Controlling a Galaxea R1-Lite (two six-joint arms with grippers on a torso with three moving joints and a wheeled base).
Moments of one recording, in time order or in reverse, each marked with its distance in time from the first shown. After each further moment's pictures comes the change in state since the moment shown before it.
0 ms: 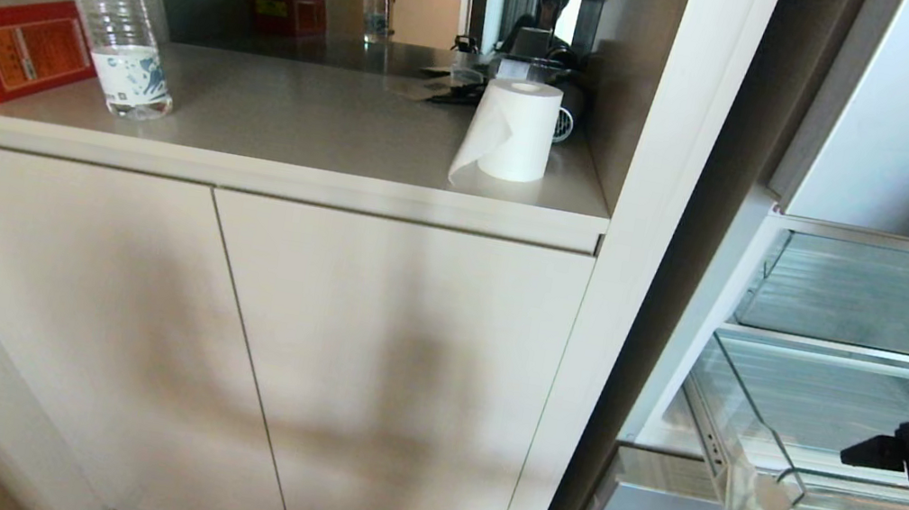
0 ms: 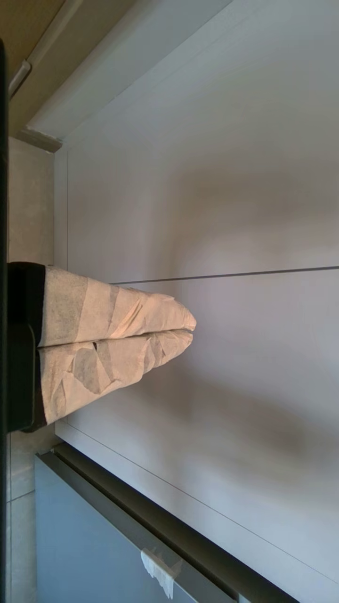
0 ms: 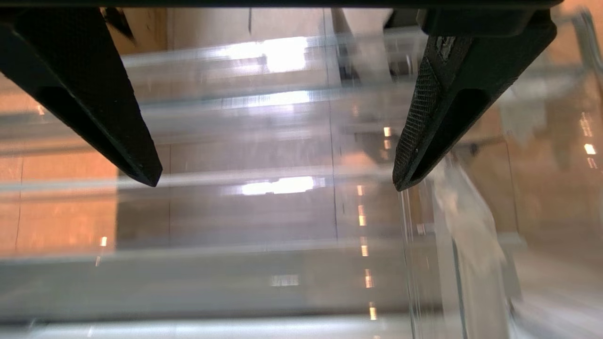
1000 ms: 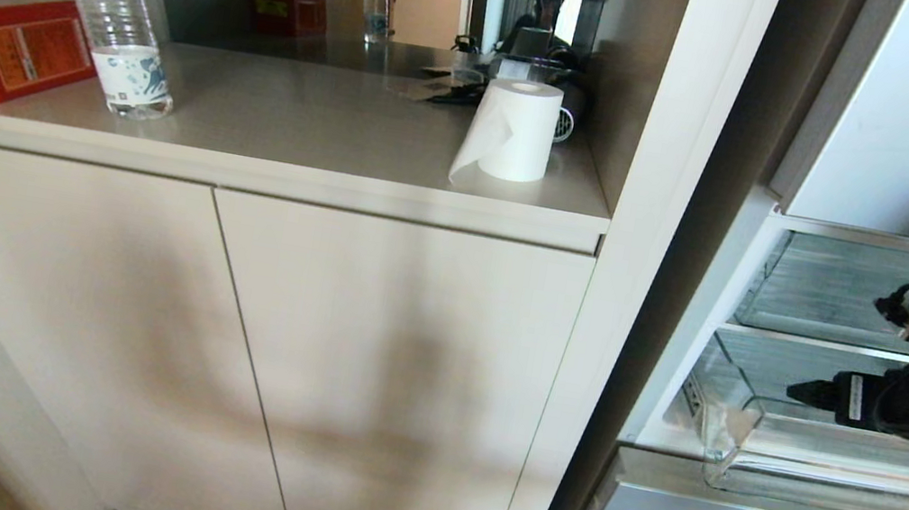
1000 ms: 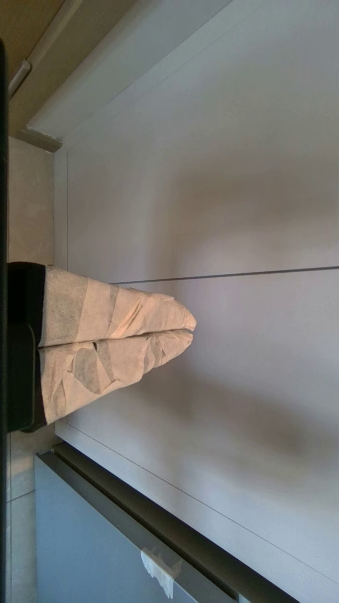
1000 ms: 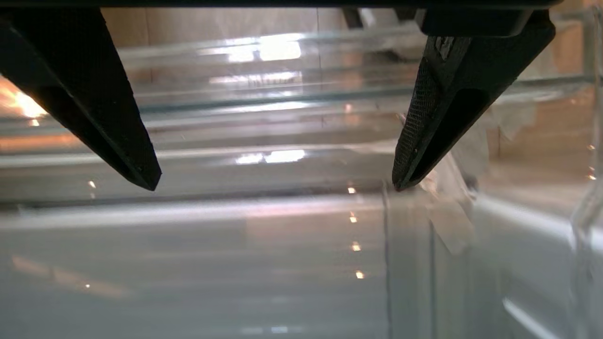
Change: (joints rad) left arm 0.000 0.000 0.000 0.000 0.000 0.000; right arm 0.052 0.146 0.037 -0.406 0.000 0.068
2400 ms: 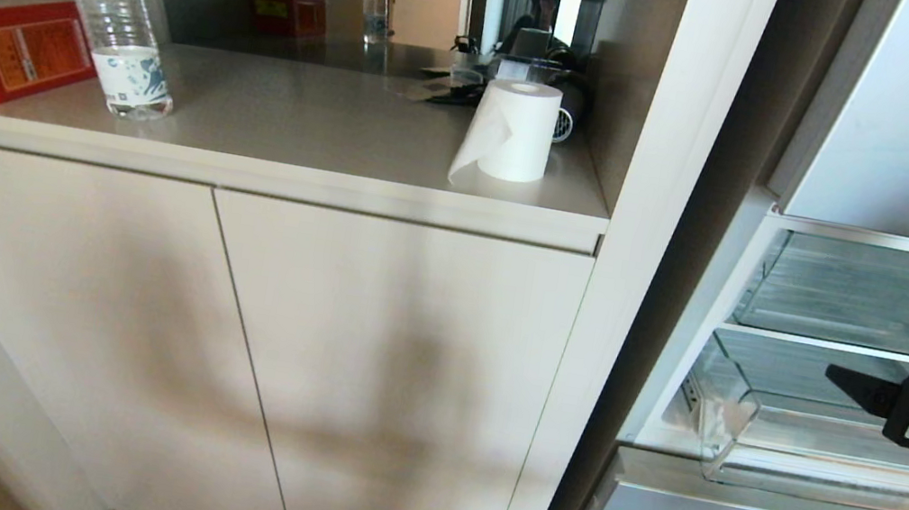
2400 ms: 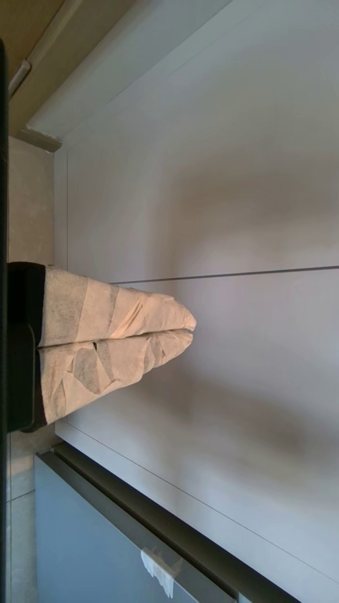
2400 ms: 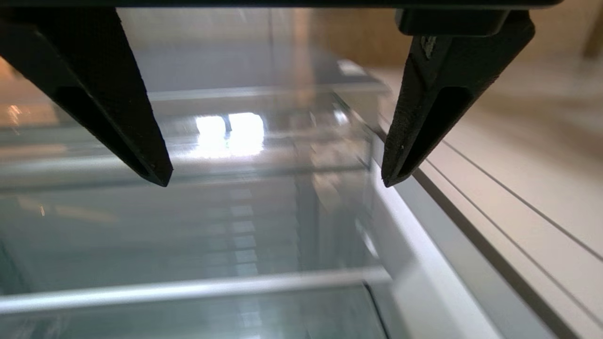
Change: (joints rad) left arm 0.000 0.000 0.000 0.000 0.000 0.000; right arm 0.107 -0.356 0.358 -0.355 0.003 0.133
